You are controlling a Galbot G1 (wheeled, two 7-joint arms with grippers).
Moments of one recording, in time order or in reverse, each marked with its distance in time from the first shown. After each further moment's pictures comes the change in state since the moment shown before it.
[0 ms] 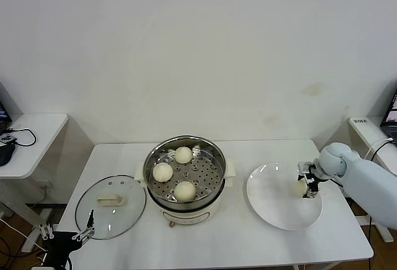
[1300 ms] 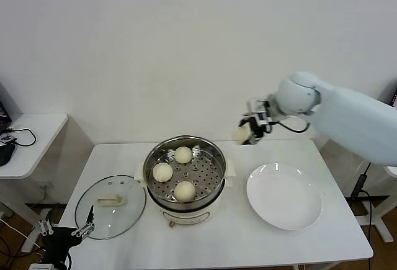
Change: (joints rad) left arm -0.017 0.009 -0.004 -0.010 -0.003 -0.001 -0.001; right arm 0.703 0.141 -0.471 0.388 0.566 -0.299 0.083
